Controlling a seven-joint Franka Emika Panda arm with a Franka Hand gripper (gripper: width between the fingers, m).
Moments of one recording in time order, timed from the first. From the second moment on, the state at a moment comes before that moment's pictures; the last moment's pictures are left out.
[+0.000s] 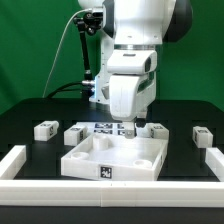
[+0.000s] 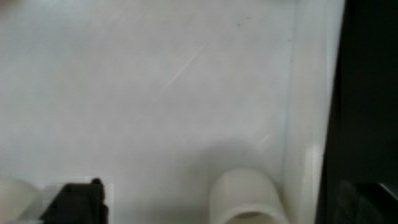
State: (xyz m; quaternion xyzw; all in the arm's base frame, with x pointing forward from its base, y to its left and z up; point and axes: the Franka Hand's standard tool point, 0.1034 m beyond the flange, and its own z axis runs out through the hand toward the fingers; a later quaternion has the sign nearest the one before) arm 0.467 0.013 0.045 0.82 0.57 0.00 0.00
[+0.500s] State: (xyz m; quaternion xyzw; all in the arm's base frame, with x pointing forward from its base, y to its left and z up) arm 0.456 0.016 0.014 0.82 0.57 0.00 -0.01
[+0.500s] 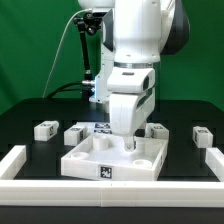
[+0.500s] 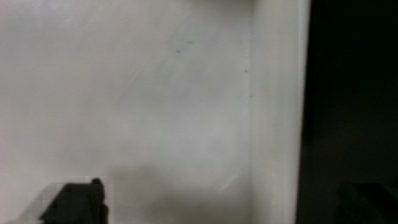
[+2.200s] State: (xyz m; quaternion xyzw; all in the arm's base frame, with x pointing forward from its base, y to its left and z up) arm 0.465 0.004 0.008 0.77 0.64 -0.01 -0.02
